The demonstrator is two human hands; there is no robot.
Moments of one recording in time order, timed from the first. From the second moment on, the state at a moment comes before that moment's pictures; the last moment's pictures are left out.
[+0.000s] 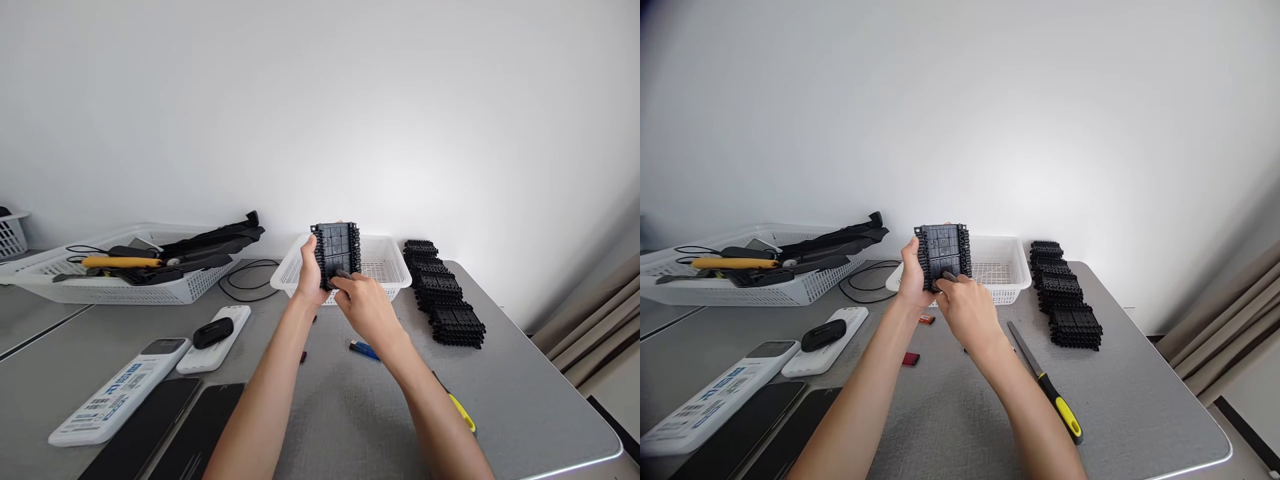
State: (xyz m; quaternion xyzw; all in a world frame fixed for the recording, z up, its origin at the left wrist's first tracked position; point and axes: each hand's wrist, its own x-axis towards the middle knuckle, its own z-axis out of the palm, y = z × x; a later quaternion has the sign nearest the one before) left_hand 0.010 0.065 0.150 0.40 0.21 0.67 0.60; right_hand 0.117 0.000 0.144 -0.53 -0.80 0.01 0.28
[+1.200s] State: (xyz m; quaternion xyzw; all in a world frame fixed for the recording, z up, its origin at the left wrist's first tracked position) left_hand 0.018 0.068 0.135 0.41 0.22 0.55 0.69; right_hand 0.141 0.004 0.154 -0.55 -0.67 -0.03 0.50
